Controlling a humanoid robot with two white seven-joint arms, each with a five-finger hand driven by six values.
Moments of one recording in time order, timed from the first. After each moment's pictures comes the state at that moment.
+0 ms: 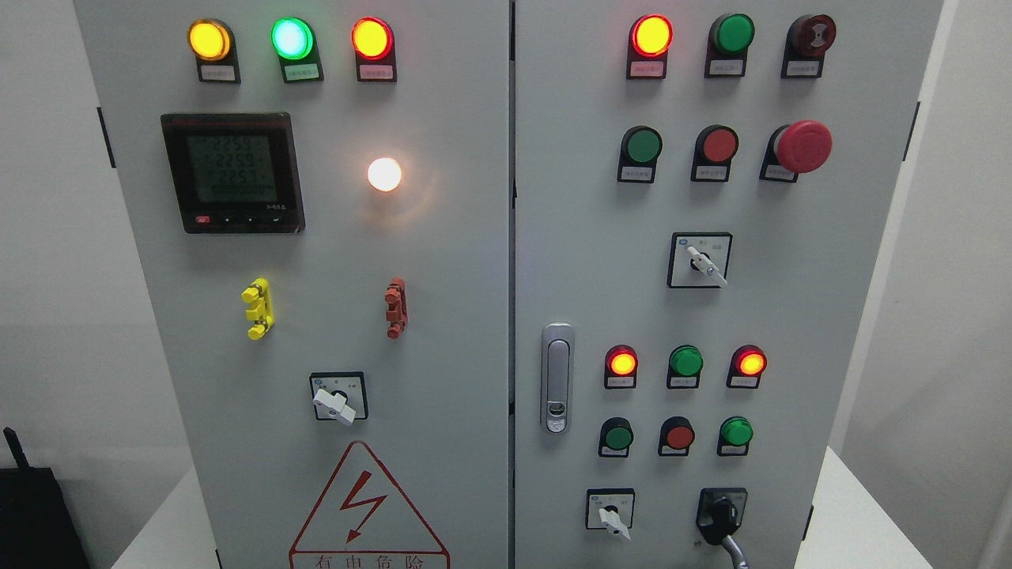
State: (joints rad) left arm 0.05 -0.07 -0.01 -0.11 0.03 -0.03 -0.03; right arm 0.04 0.04 0.06 -1.67 -0.12 -0.24 0.01
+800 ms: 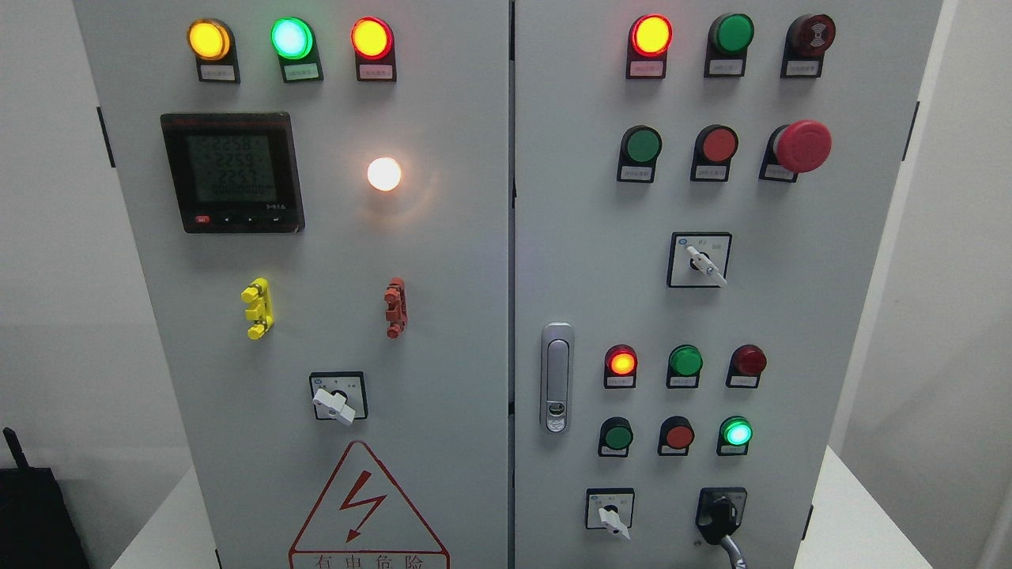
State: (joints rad) left arm 0.05 -0.07 -0.01 -0.11 0.03 -0.03 -0.03; right arm 0.03 0.04 0.06 -1.67 -0.12 -0.24 0.01
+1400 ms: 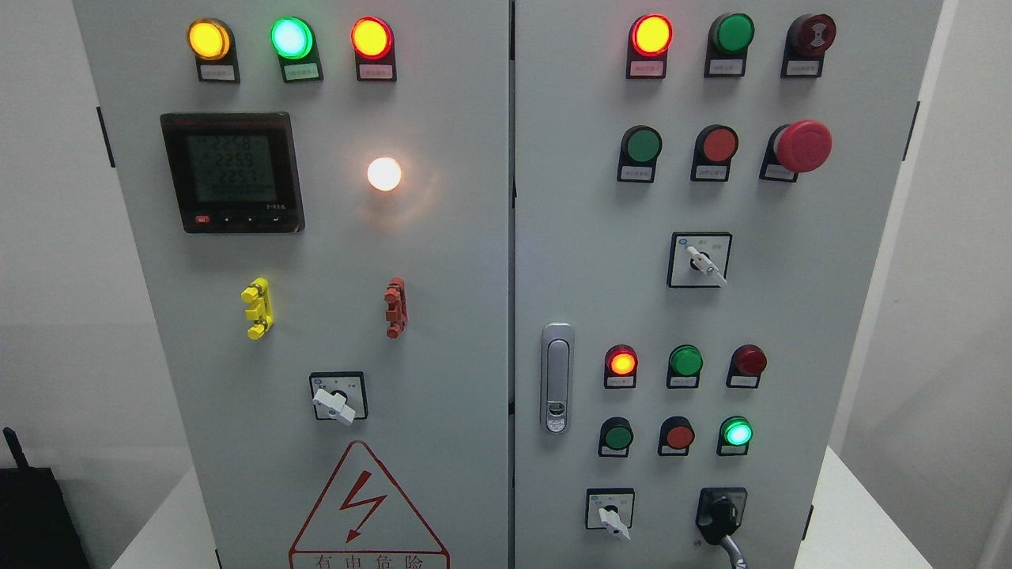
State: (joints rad) left arm 0.05 -0.07 -0.01 -0.11 0.03 -0.03 -0.03; right arm 0.03 0.04 0.06 -1.67 -0.12 -0.24 0.01
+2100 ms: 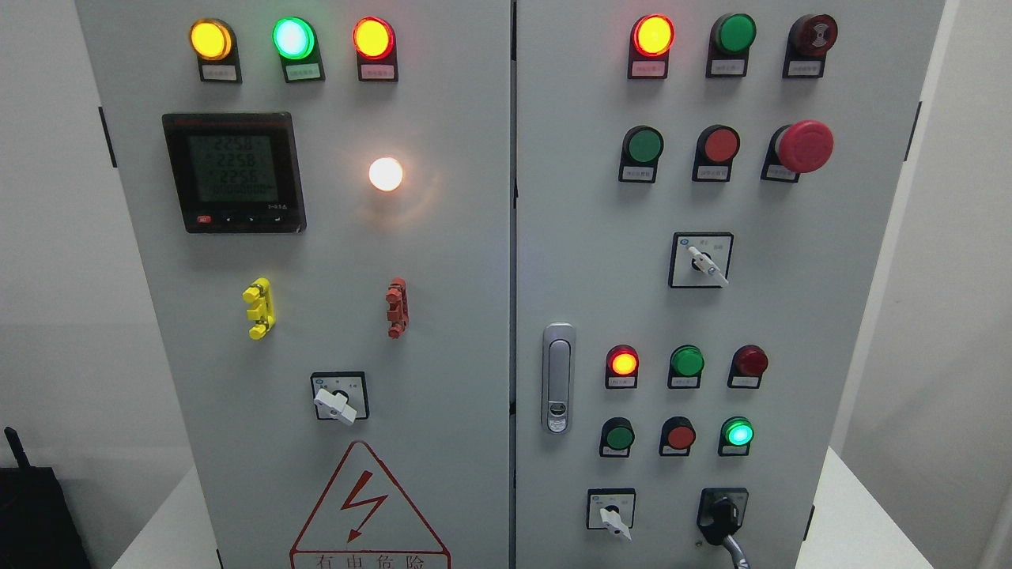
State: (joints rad) left arm 0.05 -0.07 -0.01 -0.11 0.03 -0.03 -0.03; right arm 0.03 0.02 0.05 -1.67 -0.12 -0.24 0.01
